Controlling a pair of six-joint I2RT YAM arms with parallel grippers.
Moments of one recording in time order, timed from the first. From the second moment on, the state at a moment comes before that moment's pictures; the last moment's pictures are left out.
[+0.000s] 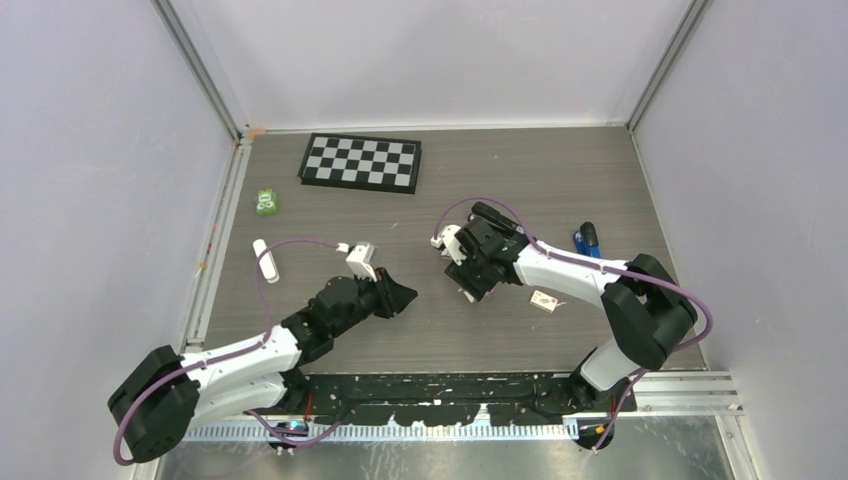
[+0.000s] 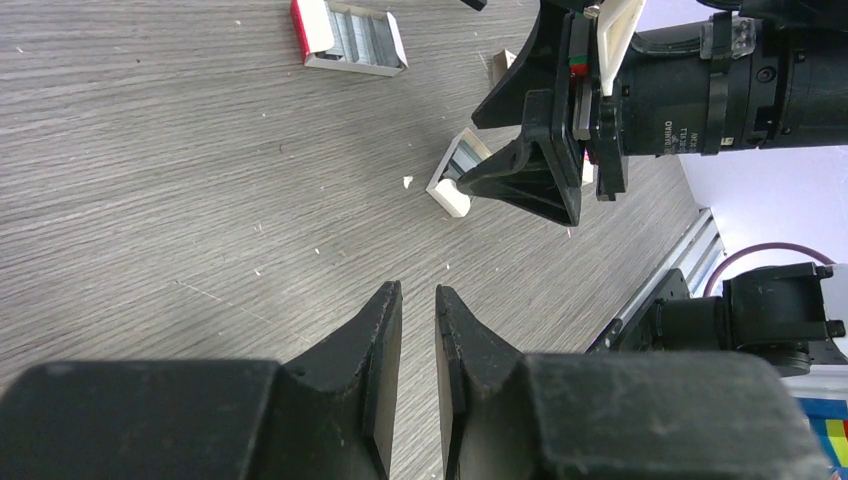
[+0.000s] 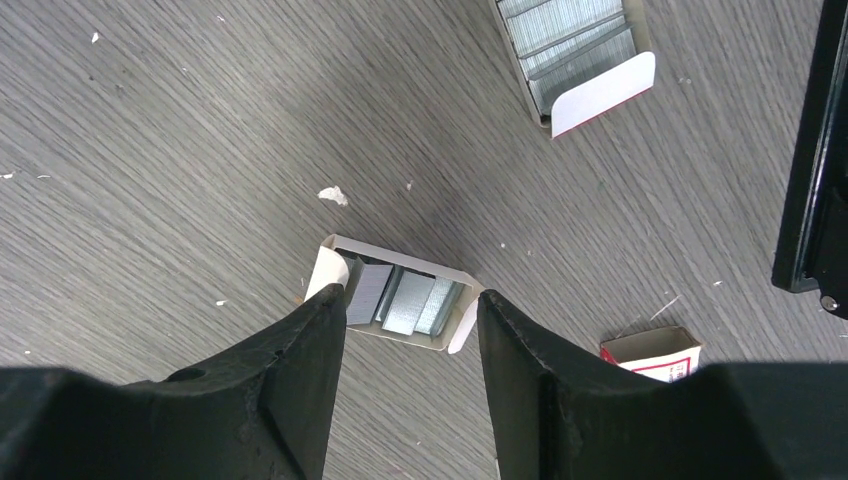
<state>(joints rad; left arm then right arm) -0.84 0.95 0.25 0.41 -0.04 -0.73 0.75 1.56 0.91 -0.45 0.05 -0.19</state>
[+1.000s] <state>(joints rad) -0.84 0.93 0.25 0.41 -0.05 -0.73 0.75 1.56 0.92 -0.45 0.08 -0.21</state>
